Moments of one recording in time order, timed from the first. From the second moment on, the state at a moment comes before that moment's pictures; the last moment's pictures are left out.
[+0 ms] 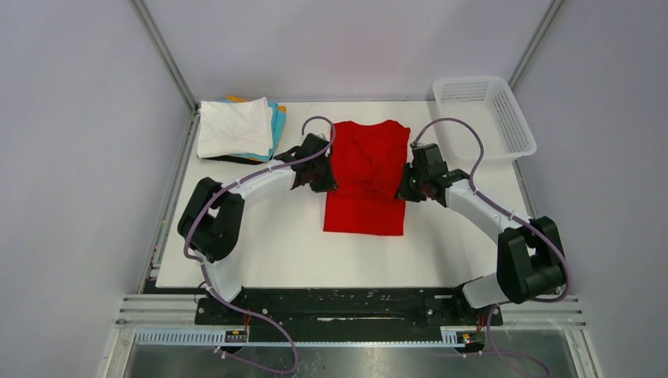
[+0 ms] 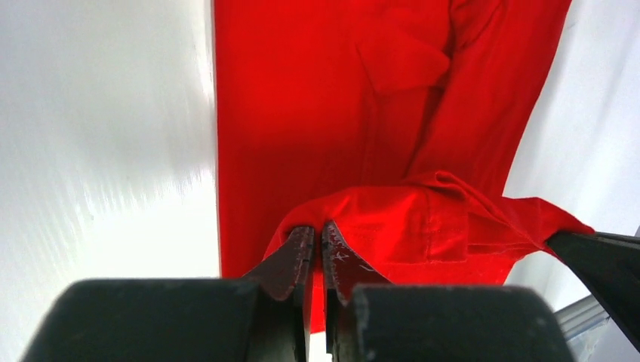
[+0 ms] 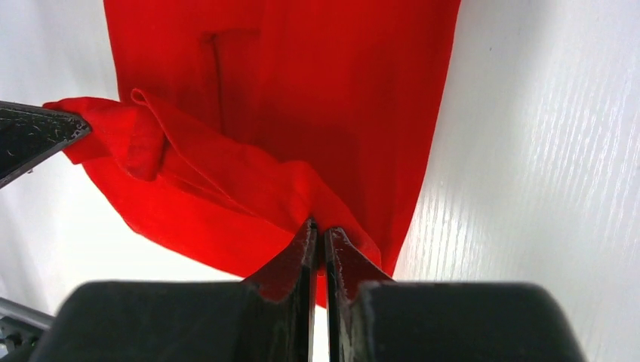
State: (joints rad) left arm -0.58 1.78 1.23 -0.37 0.07 -0.75; right arm 0.37 1.43 0.91 -0.40 -0.10 0.50
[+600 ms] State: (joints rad) left arm -0.44 1.94 1.43 -0.35 0.15 -0.73; right arm 0.26 1.66 1.10 -0.33 -0.13 0.49
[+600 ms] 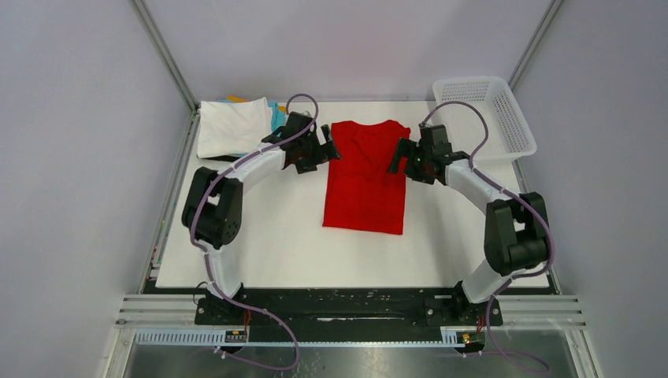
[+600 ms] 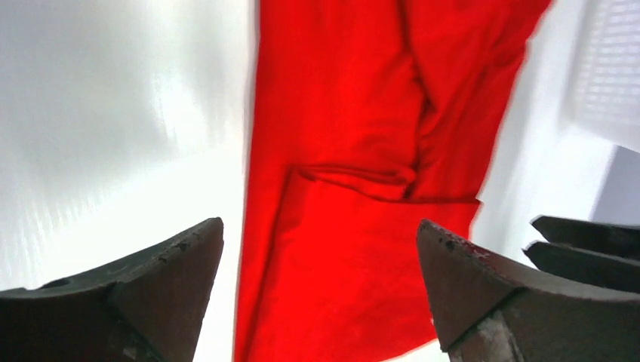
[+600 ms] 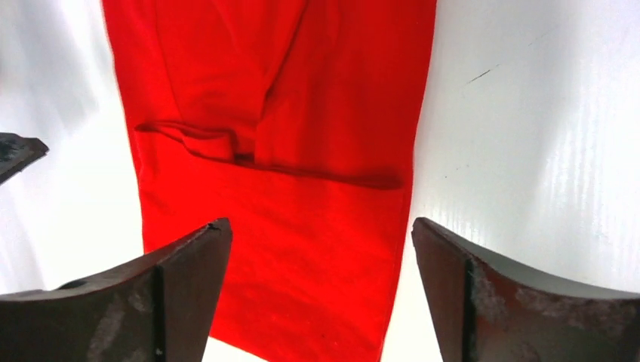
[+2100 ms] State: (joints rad) left arm -0.58 1.65 0.79 -0.10 0.26 -0.82; right arm 0.28 1.38 0.54 -0.25 -0.38 0.66
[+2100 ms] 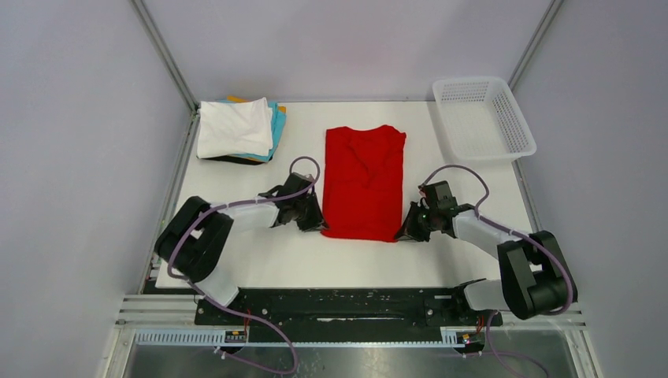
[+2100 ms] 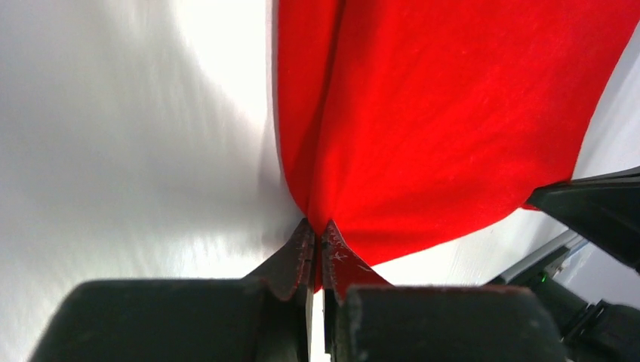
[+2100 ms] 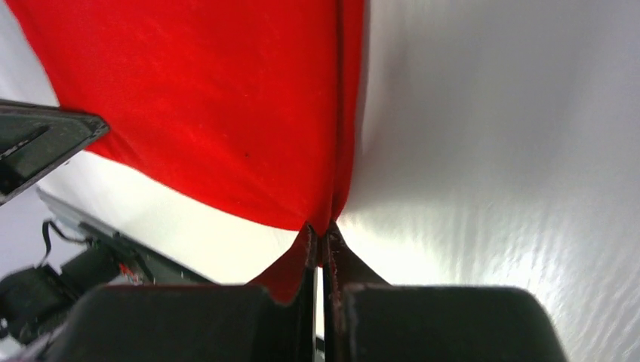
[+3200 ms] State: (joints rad) left arm -0.76 0.91 0.82 -0.58 0.04 -0.95; right arm 0.43 0.93 0.91 -1.02 -0.72 0.47
